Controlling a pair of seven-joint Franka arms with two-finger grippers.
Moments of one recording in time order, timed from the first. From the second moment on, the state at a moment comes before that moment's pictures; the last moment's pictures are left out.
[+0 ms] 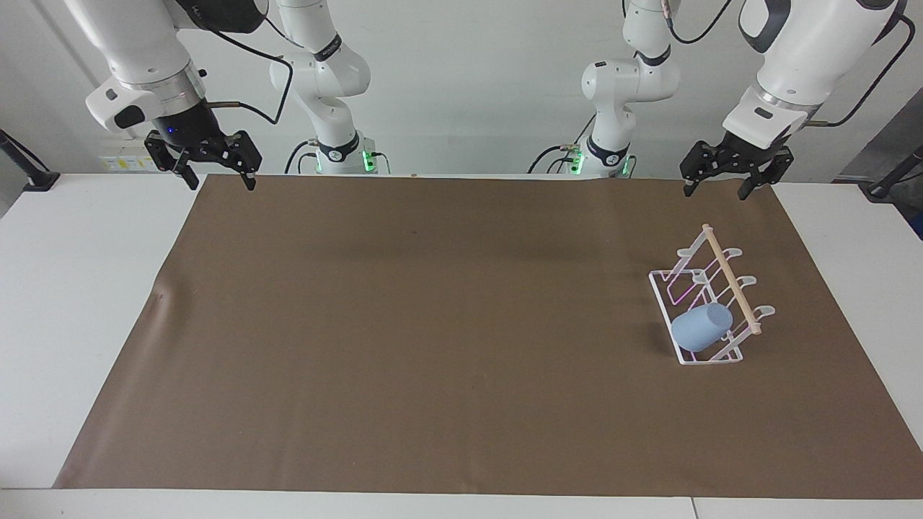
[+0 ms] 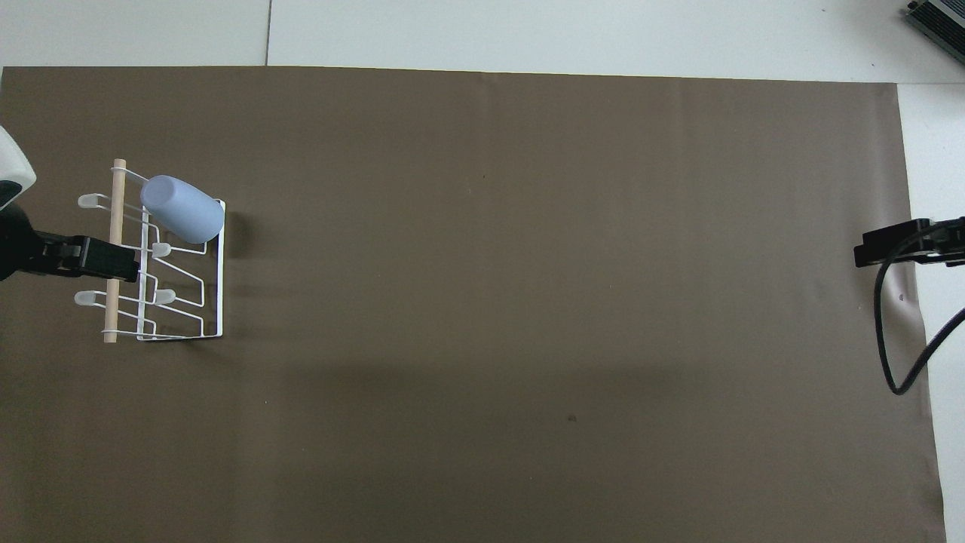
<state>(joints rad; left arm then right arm) -0.01 -0.08 -0.09 -1.66 -0.01 1.57 0.04 0.02 -0.03 -0.07 -1.57 -0.01 1.54 -0.04</state>
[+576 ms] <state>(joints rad) -0.01 -0.09 -0.08 -1.65 -0.01 1.55 0.04 0.02 -0.03 -0.07 -1.57 -0.01 1.54 -0.04</state>
